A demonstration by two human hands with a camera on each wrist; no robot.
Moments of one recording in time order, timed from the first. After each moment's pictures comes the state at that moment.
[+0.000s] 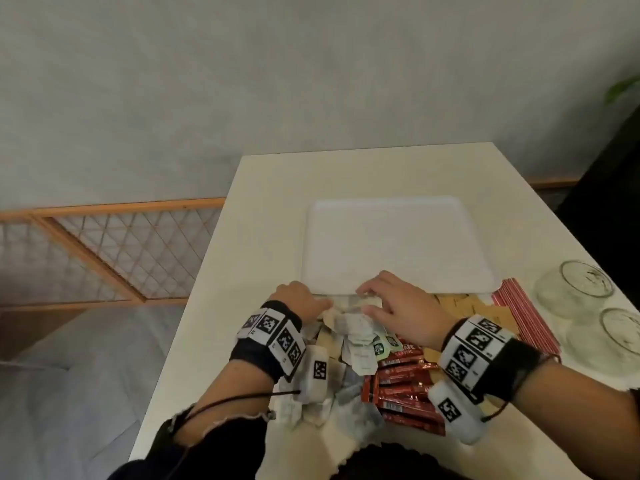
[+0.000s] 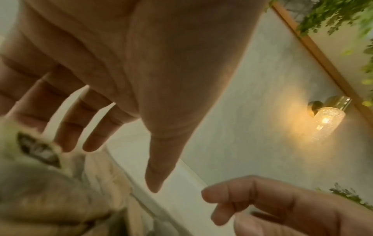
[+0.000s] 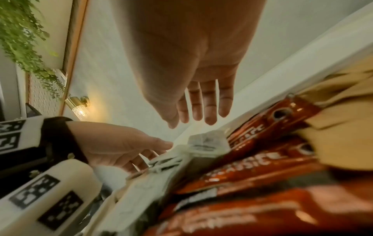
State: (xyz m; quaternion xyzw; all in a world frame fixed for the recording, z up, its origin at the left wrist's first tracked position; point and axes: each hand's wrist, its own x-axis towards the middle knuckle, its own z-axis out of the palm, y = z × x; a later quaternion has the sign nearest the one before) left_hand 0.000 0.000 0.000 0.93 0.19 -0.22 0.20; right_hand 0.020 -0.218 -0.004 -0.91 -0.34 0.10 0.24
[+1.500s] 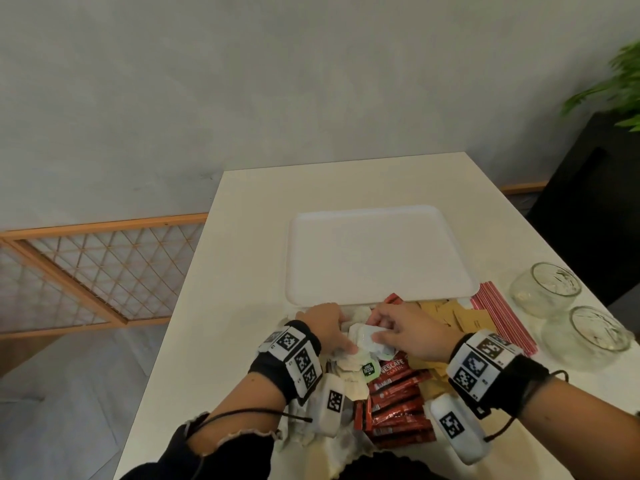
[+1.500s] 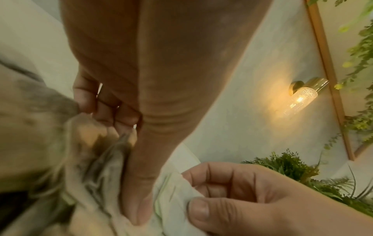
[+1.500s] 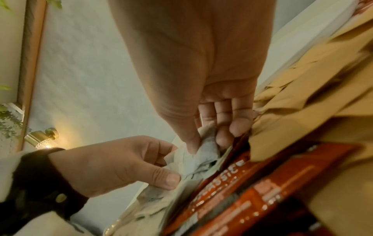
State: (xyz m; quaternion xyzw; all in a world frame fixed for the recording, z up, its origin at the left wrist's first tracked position) left_hand -0.004 -0.059 0.006 0.95 0.00 -0.26 0.18; right_hand 0.012 -0.250 -0.010 -0.89 -0.23 0.24 0.32
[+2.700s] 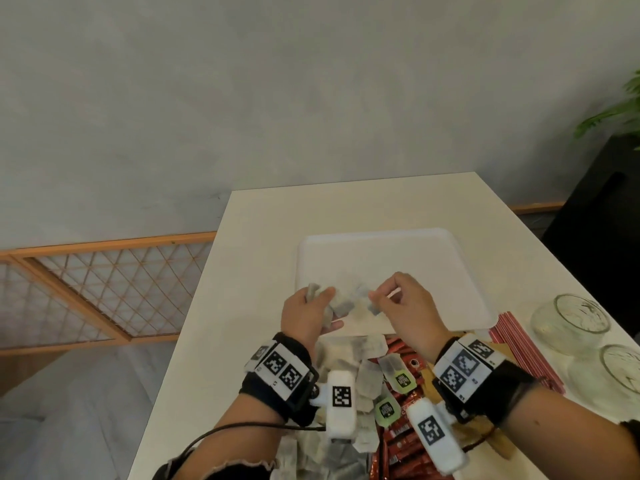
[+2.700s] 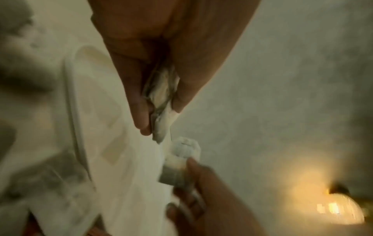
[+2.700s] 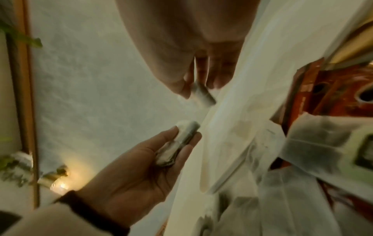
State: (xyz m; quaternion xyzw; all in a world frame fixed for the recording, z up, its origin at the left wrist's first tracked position) left_hand 0.024 -0.036 0.020 0.59 0.24 -0.01 0.77; right_hand 0.052 -0.208 0.014 -0.86 -0.06 0.00 0.51
